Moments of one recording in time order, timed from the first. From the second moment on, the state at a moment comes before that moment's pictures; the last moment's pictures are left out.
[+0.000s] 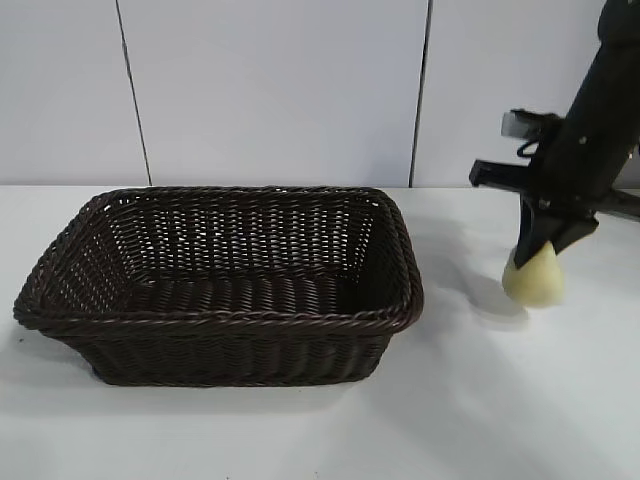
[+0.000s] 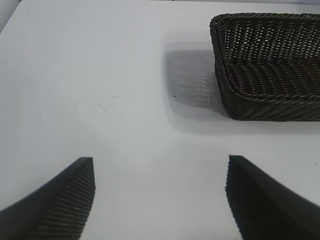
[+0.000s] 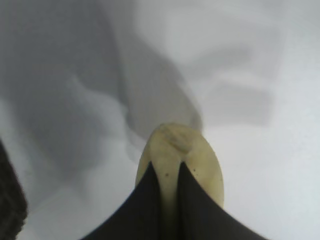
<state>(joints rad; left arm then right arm) -0.05 -0.01 -0.48 -0.01 1.13 0.03 0.06 1.88 -1.58 0.26 1.06 0.00</state>
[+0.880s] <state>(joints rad) -0.05 -0.01 -0.48 -0.01 1.13 0.03 0.47 1.86 -1.59 0.37 0.87 -0.03</state>
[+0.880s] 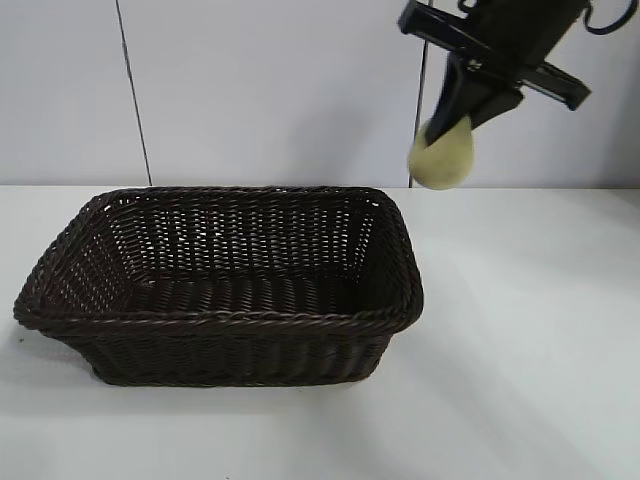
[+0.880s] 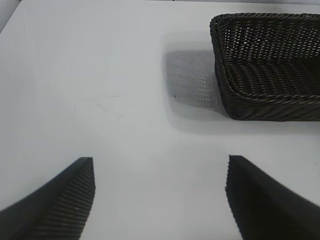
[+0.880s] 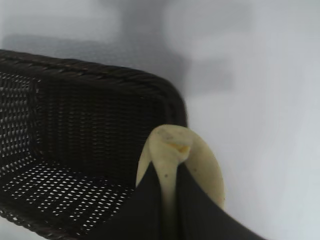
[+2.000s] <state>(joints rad) -0.05 -0.01 -0.48 -0.01 1.13 0.03 0.66 2.15 -1.59 0.36 0.59 -0.03</state>
